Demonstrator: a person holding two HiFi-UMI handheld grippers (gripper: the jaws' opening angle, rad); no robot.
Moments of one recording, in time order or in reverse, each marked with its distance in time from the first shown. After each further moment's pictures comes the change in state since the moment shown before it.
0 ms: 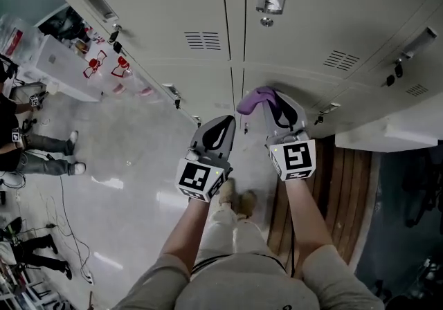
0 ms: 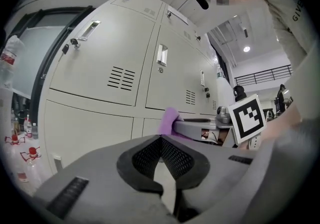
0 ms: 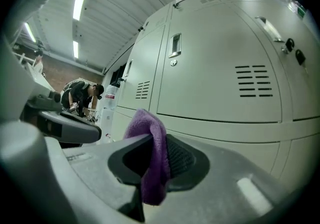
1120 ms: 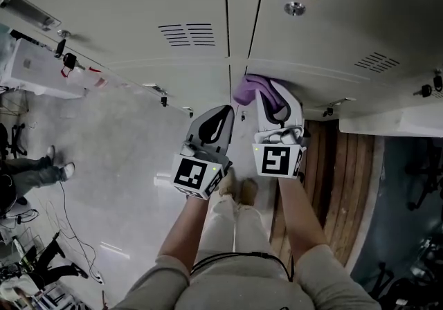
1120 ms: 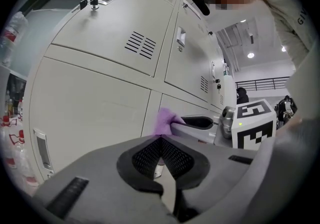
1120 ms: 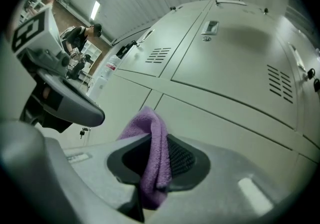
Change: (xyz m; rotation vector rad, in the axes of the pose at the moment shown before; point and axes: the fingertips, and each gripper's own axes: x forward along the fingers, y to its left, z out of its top) left arm 0.049 0.048 -0.060 -0.103 0.043 -0.049; right arm 0.059 0.006 -0.063 -0.334 0.126 -0.156
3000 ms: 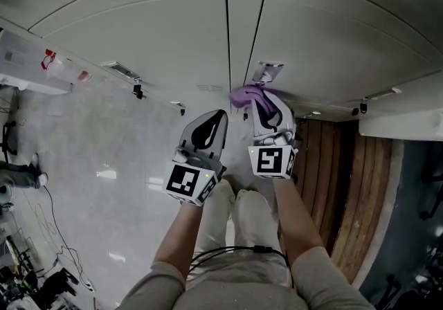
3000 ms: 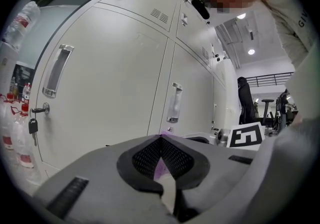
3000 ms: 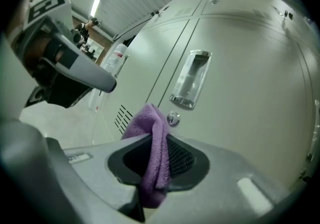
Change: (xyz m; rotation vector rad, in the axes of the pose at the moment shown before) left arm 0.006 0.054 -0.184 0.003 0.002 0.024; right arm 0.031 0.123 -0.221 0.028 0.051 0.057
